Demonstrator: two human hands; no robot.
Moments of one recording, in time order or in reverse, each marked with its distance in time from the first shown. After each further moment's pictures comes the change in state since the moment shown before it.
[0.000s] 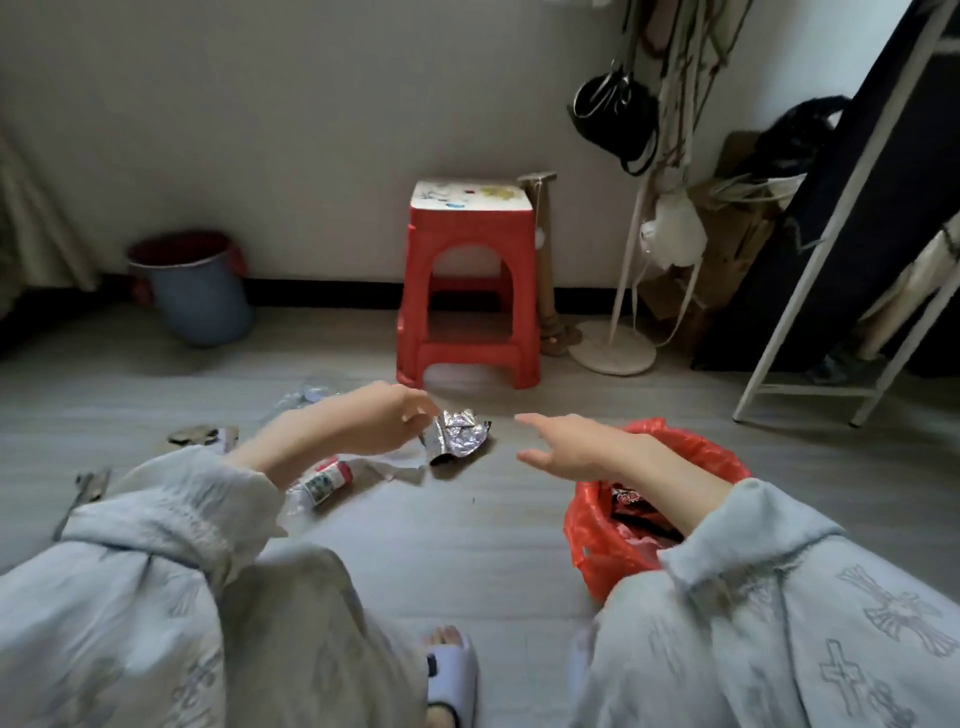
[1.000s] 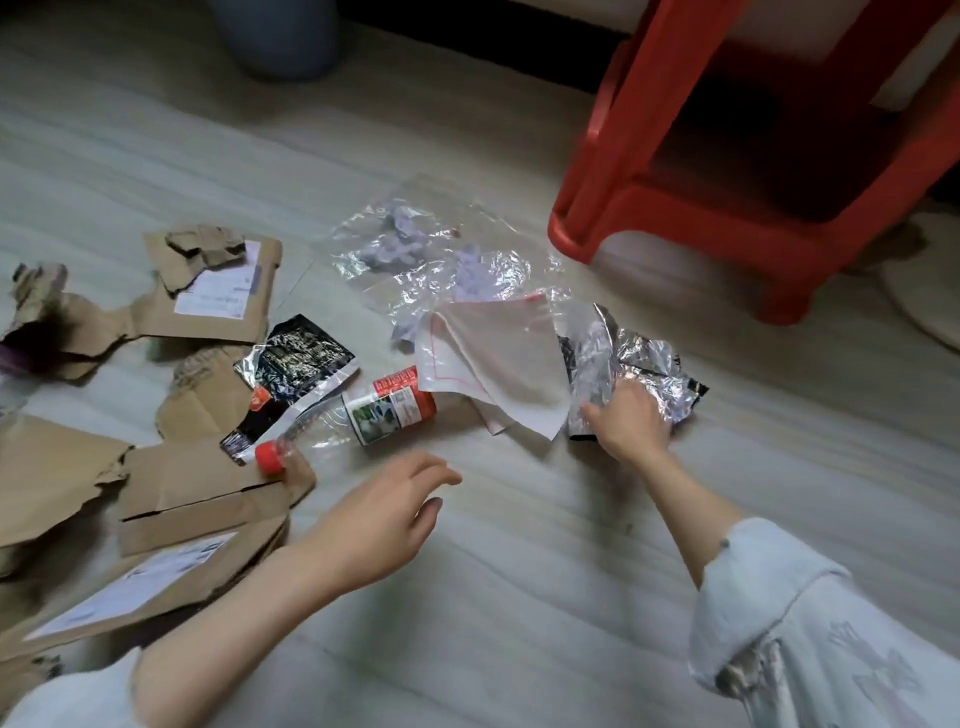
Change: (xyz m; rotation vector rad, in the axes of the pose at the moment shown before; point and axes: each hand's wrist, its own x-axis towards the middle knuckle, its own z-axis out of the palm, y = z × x) left_hand 0.096 -0.234 0.293 -0.495 -0.033 -0.360; right_hand 0.447 -0.008 0.208 0.174 0.060 0.335
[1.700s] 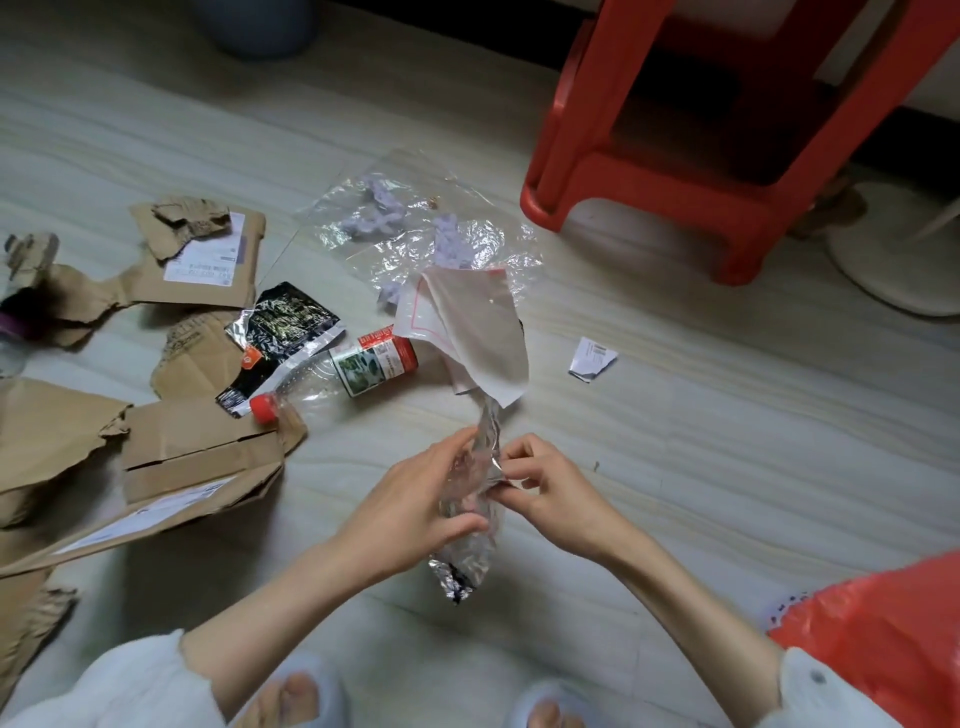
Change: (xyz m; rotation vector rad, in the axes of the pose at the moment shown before) left_hand -0.031 0.047 0.032 -0.258 0.042 0.002; right_hand -0.150 0.015 0.003 0.490 -0.417 -0.537
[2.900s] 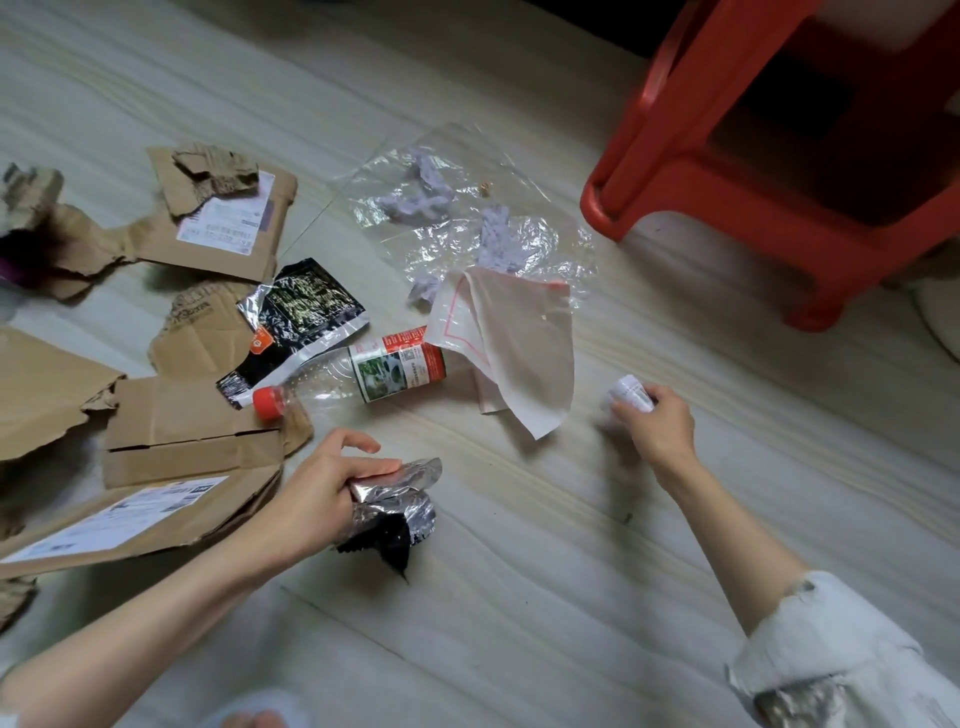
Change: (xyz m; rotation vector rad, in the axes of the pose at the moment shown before) left_hand 0.003 -0.071 -0.040 -0.109 0.083 -0.408; right_hand 0.116 0.082 -0.076 0.047 0.555 0.473
